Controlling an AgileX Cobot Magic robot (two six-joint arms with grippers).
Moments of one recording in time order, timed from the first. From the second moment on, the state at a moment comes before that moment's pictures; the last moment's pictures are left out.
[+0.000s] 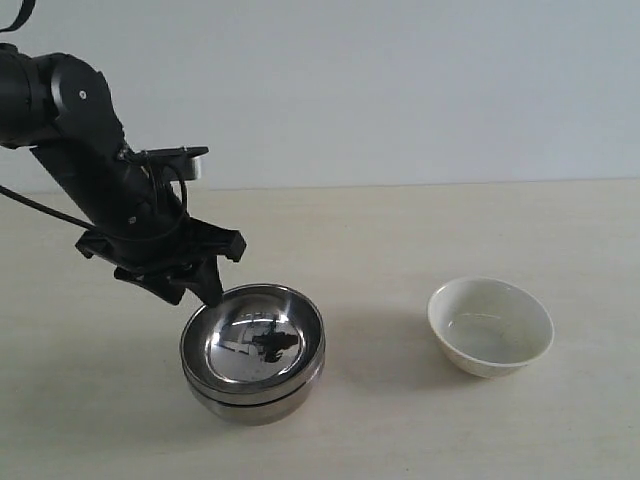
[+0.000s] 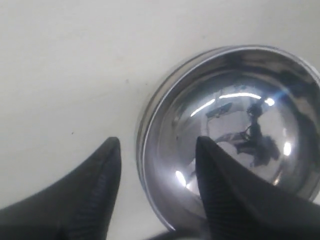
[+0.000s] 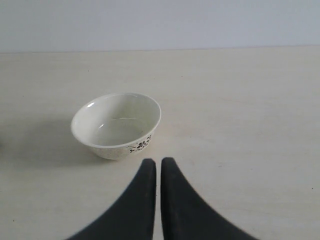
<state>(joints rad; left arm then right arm) -0.38 1.86 -1.34 -0.25 0.90 0.06 0.17 0.00 0.00 0.00 0.34 0.07</state>
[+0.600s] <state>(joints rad) -0.43 1.80 -1.38 -0.60 0.74 0.27 0.17 0.00 0.00 0.00 0.34 0.07</state>
